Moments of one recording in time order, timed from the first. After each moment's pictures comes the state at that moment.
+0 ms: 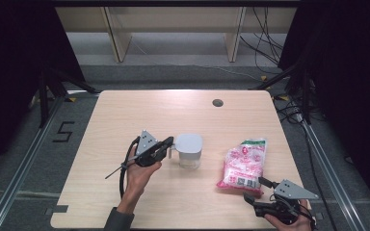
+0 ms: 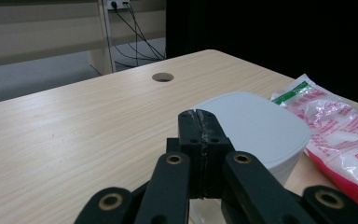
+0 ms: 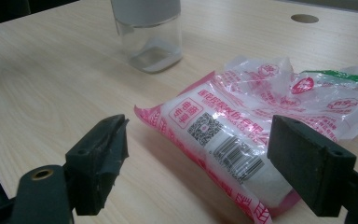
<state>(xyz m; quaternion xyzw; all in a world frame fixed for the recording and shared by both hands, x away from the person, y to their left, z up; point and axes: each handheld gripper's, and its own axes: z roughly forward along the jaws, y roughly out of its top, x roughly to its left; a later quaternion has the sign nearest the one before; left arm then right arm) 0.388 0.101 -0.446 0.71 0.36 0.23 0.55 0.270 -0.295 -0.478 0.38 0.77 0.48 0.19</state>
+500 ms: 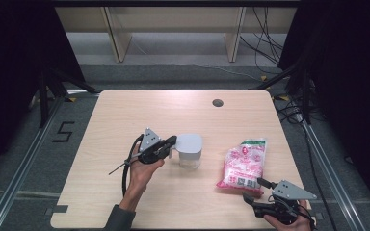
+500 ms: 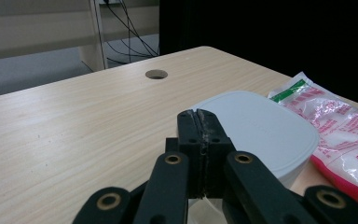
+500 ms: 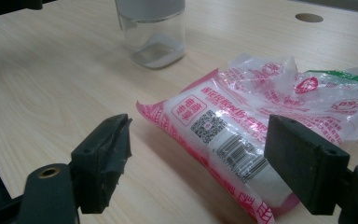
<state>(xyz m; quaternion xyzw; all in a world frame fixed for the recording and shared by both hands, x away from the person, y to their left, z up) 0.398 0.097 -0.452 0.72 0.36 0.22 0.55 0.269 -0.292 -0.479 0.36 0.78 0.48 0.19</state>
